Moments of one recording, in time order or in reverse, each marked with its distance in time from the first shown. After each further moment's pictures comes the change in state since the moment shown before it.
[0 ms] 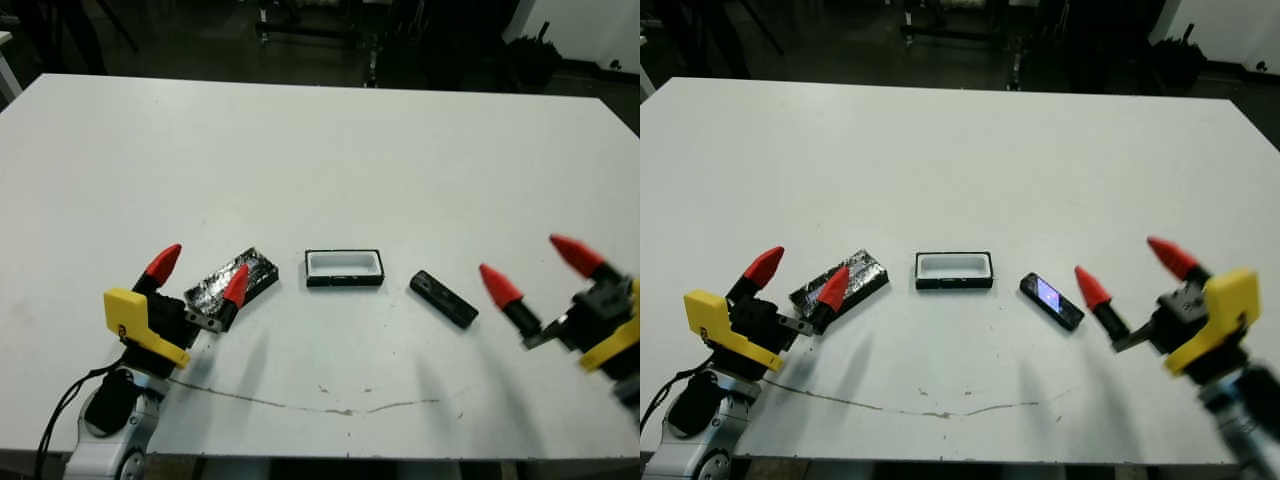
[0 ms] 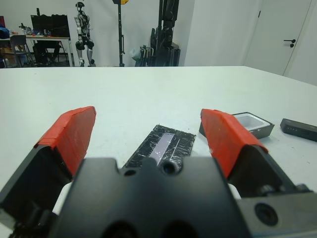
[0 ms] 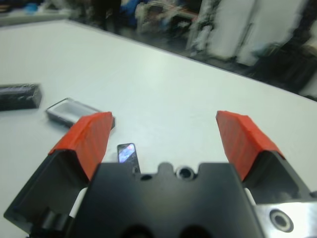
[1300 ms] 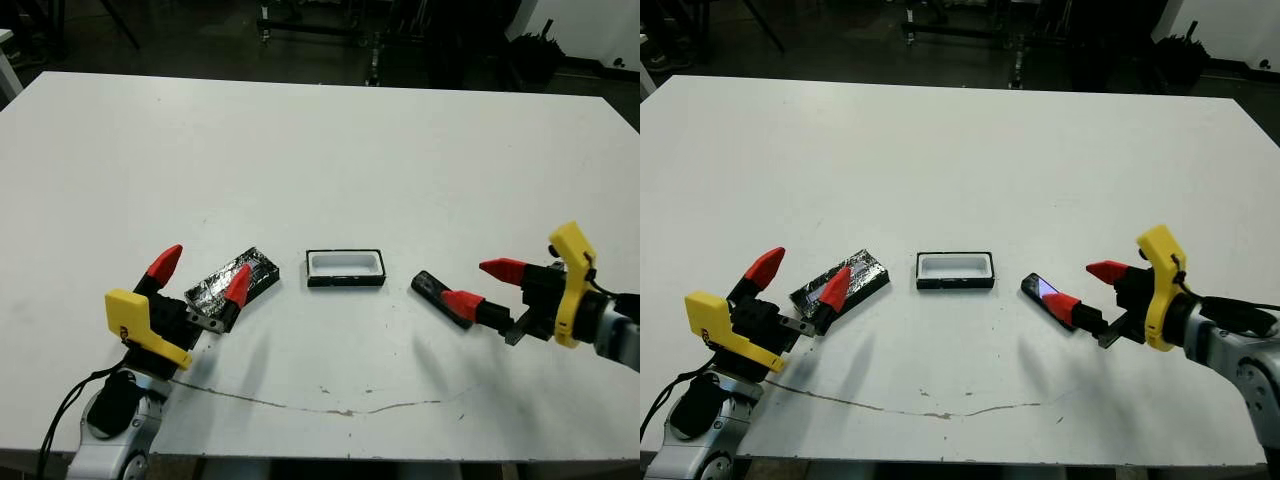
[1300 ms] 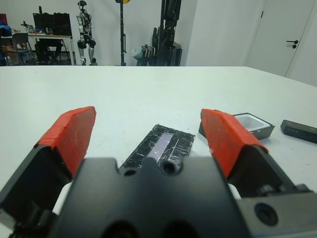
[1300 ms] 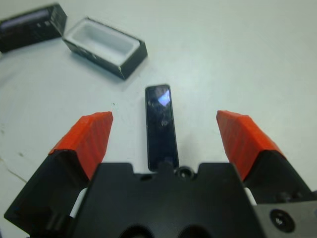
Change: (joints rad) left arm 0.007 -0.002 -0.013 -0.015 0.002 0.003 0.014; right arm -0.241 -0.094 0.272 0.250 -0.017 0.346 0.170
